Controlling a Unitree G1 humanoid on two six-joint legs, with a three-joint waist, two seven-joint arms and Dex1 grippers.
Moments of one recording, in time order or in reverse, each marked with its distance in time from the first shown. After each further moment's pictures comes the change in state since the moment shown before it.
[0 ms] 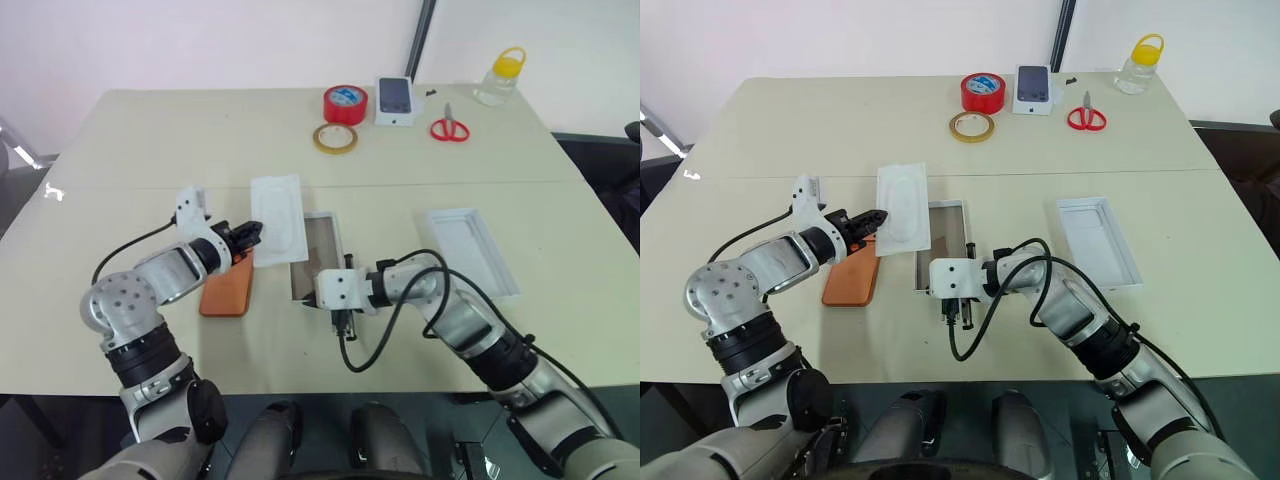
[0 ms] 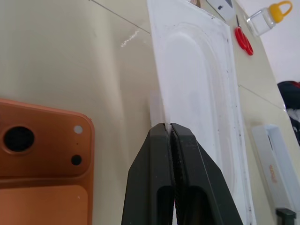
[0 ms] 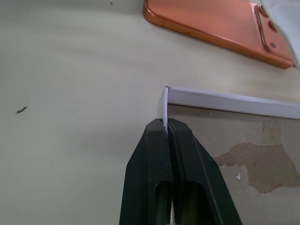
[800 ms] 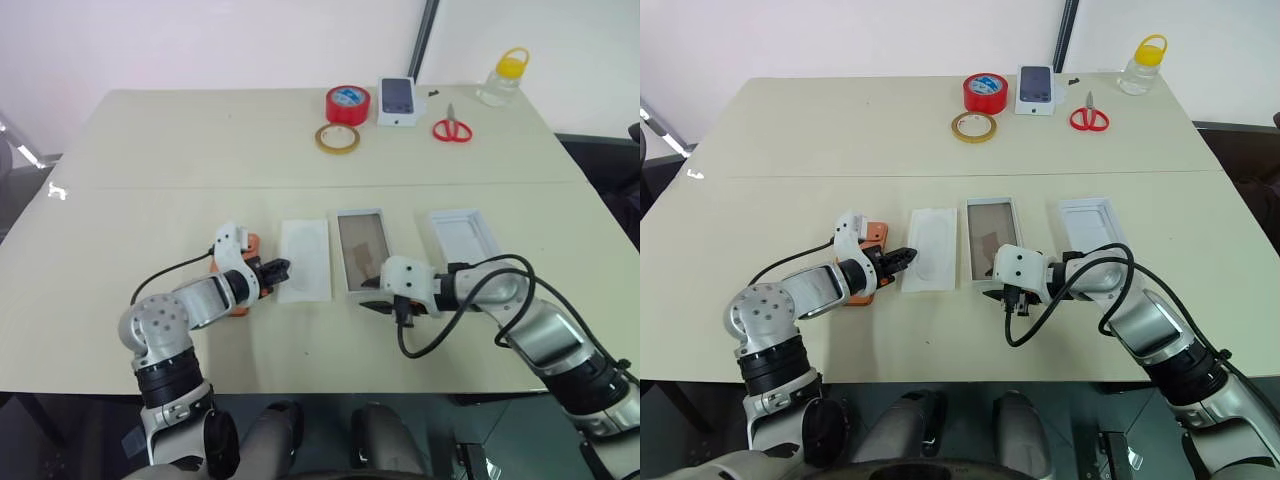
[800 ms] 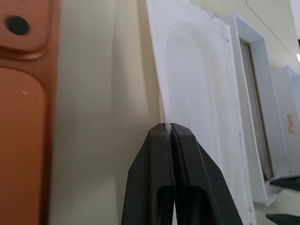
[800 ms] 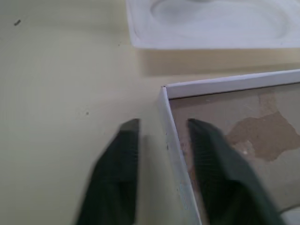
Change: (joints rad) left arm 0.125 -0.077 -0.073 -0.014 0.035 0.009 -0.017; right arm 0.176 -0.297 -0.185 -0.153 0.194 0.097 -0.019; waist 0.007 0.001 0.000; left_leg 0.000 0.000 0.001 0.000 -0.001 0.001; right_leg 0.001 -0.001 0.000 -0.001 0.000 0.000
